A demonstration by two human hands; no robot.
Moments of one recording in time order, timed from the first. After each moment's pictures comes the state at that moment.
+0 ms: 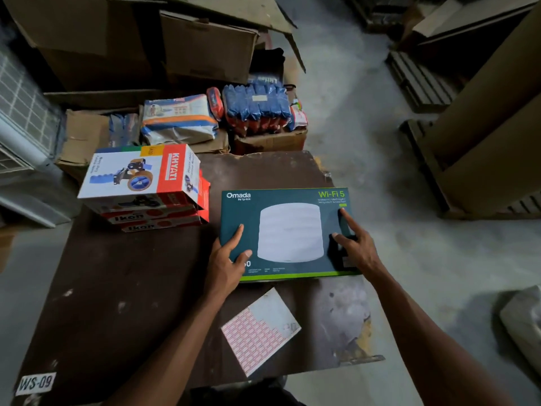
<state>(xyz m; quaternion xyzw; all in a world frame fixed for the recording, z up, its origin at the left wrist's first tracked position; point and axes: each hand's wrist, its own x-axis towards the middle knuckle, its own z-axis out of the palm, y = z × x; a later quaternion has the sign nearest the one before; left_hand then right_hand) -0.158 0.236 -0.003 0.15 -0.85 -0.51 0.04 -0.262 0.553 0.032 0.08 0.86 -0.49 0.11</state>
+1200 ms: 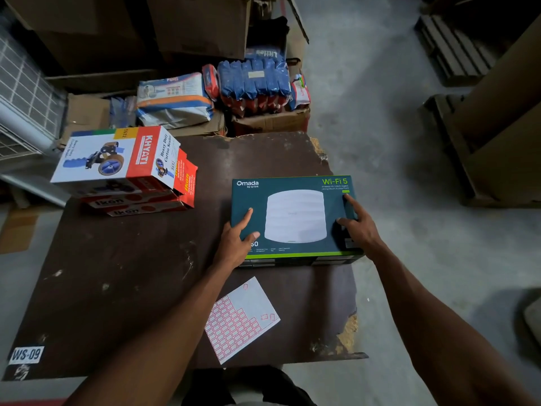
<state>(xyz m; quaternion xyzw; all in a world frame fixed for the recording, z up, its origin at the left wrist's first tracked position) -0.216 0.312 -0.039 0.20 -0.86 -0.46 -0.07 -0.331 0.623 -0.031 0.11 0.84 -0.50 0.19</state>
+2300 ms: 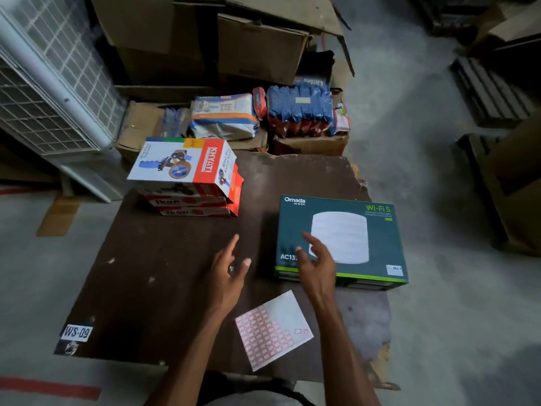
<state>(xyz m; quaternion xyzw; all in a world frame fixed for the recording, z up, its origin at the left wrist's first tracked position) -0.098 0.237 0.020 0.26 -0.80 -0.54 0.09 -0.187 0.423 0.031 0.05 0.78 -0.62 0.08</state>
